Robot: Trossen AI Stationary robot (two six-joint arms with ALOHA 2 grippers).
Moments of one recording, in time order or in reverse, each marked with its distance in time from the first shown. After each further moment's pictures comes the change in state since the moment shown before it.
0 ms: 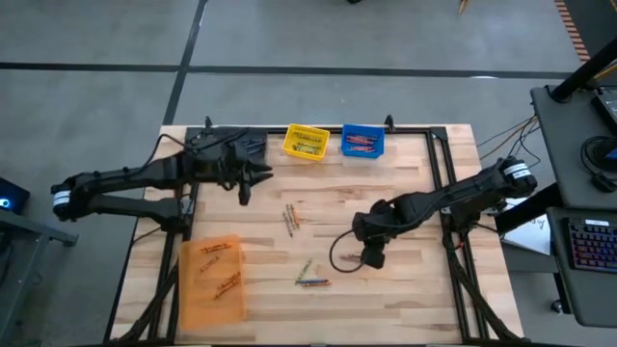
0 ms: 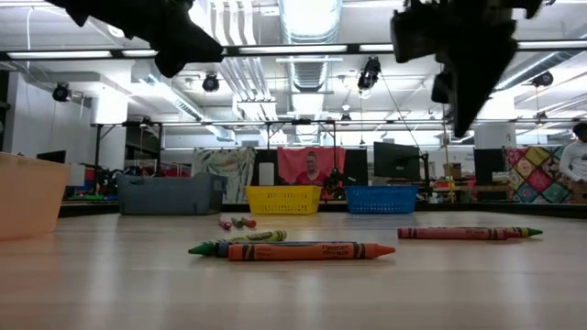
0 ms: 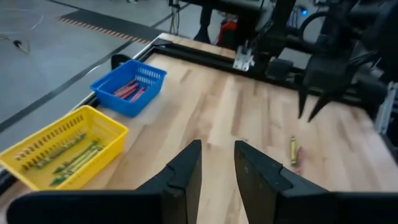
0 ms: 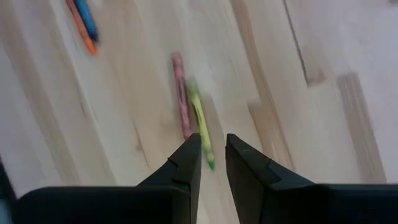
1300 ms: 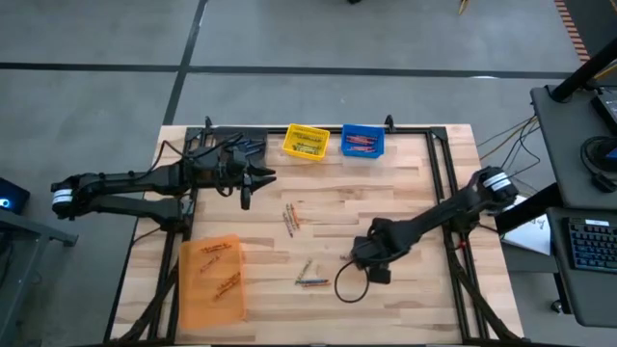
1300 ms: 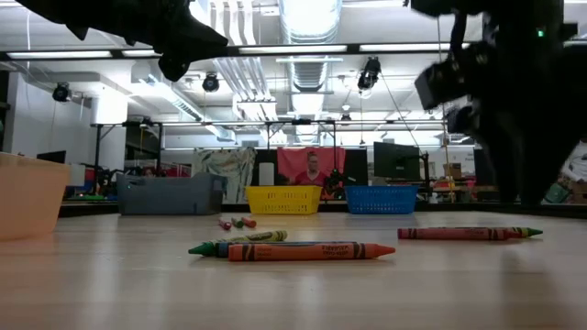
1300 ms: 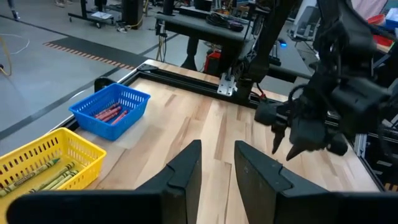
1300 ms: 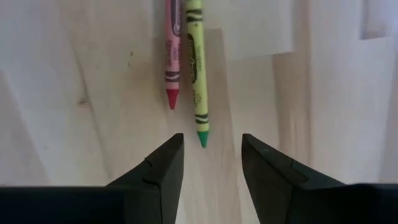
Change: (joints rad) left arm -0.049 -0.015 -0.119 0.247 -0.001 -0.049; right arm 0.150 0.188 -0.037 -0.022 0.089 -0.049
